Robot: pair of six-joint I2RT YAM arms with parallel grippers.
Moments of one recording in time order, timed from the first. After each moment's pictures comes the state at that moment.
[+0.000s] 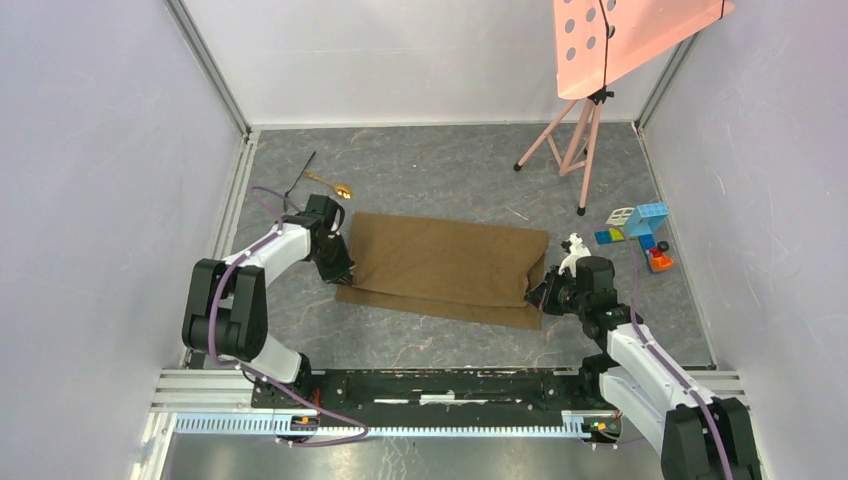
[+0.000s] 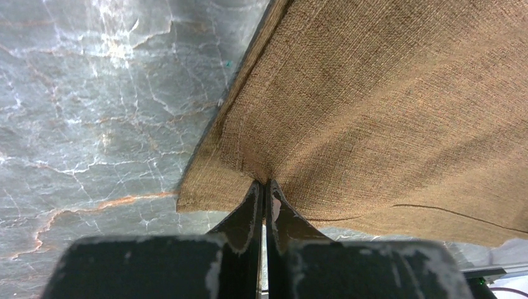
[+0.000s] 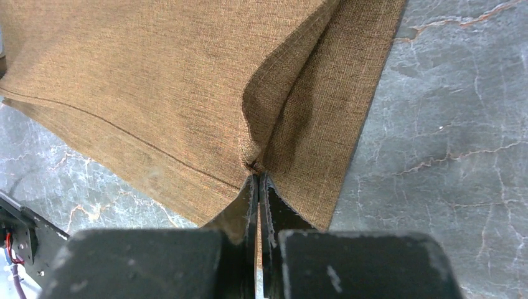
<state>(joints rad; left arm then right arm) -0.18 1.54 0.88 -0.67 0.13 -0.59 0.19 0.85 0.22 -0.10 -0.34 0.44</state>
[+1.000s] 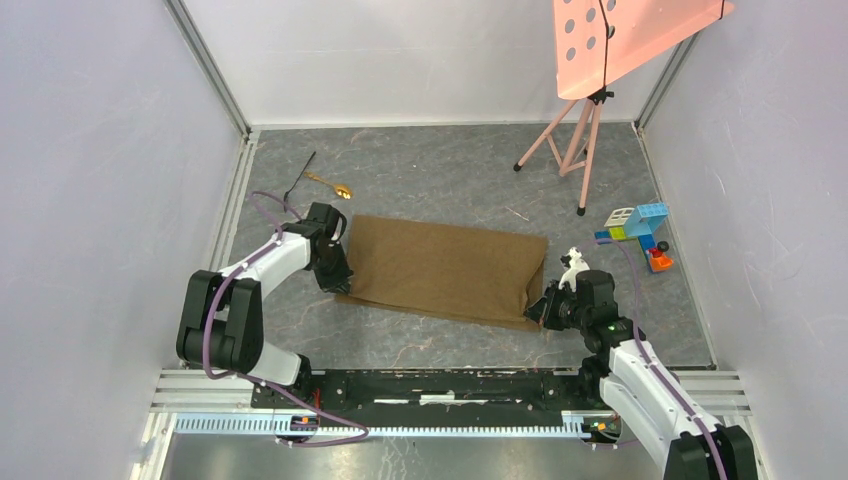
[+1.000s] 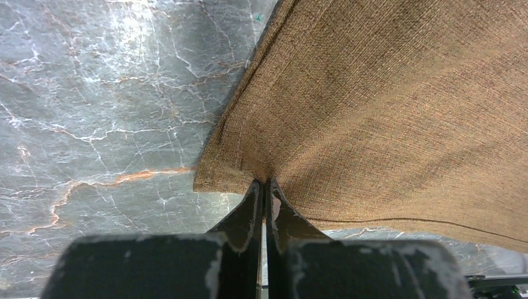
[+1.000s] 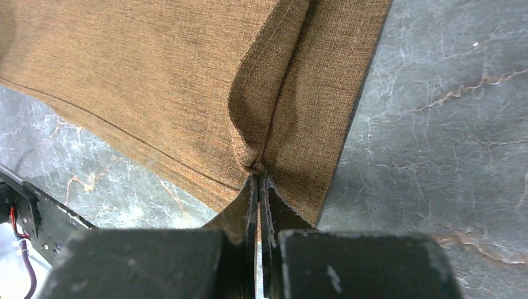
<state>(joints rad) -0.21 1.46 0.80 -0.69 0.08 -0.59 0.21 0.69 0.15 -0.23 -0.37 0.48</state>
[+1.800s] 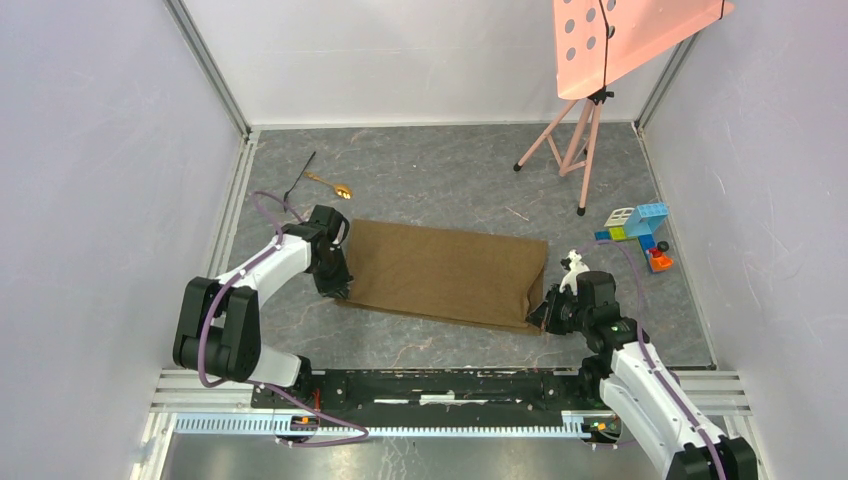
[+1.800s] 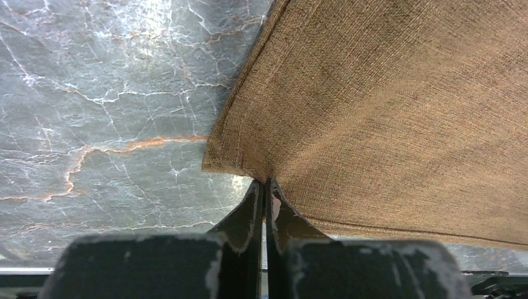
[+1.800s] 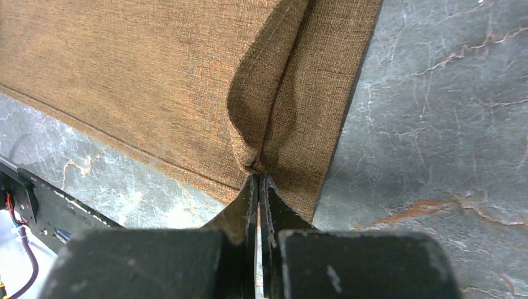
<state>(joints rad) -0.24 1.43 0.80 -0.77 0.04 -0.59 0.21 0.64 0.18 -0.37 -0.37 0.47</state>
